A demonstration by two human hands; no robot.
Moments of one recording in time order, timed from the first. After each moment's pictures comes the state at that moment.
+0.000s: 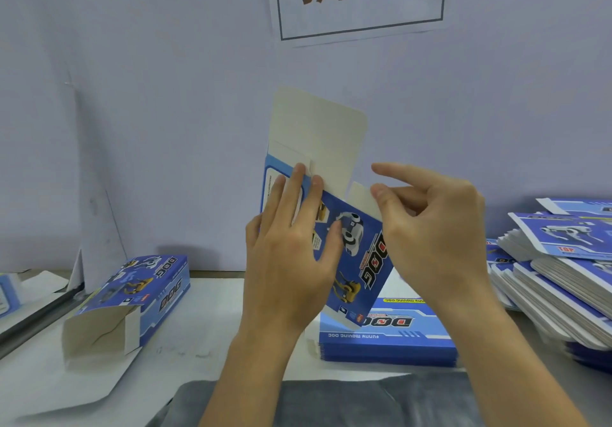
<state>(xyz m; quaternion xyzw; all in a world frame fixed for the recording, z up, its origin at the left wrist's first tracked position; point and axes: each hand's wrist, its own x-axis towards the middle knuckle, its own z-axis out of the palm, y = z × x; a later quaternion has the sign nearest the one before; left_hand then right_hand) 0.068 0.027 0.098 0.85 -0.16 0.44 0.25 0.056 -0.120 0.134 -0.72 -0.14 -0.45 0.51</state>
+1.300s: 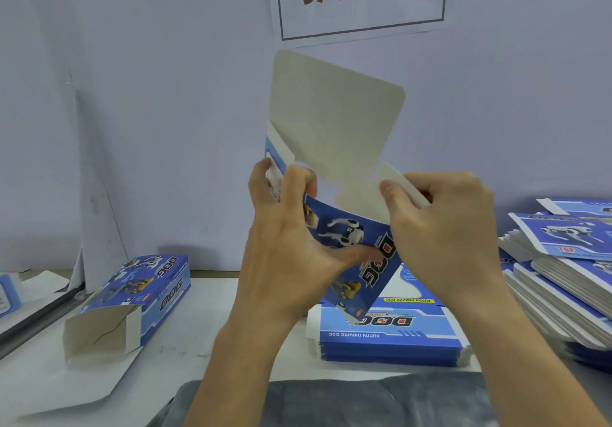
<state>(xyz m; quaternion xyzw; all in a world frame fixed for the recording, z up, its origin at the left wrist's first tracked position) 0.049 0.029 0.124 0.79 -0.22 0.44 0.35 0.045 -0.125 0.146 -0.77 -0.13 -0.45 0.44</state>
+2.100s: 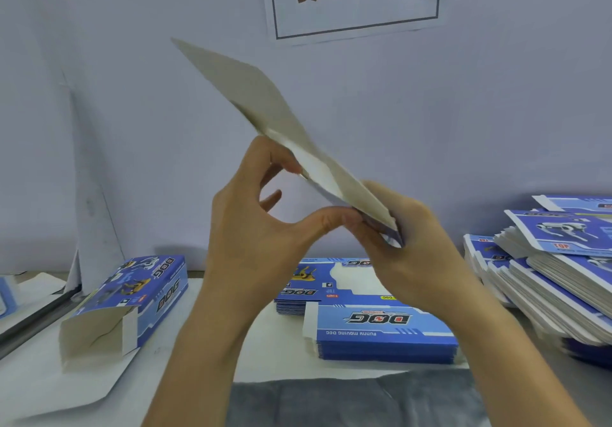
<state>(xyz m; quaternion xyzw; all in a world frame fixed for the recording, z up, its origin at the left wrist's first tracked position) 0.030 0.042 0.147 0.73 -0.25 0.41 0.49 0.057 -0.129 0.125 -0.77 -0.34 -0.29 0.46</state>
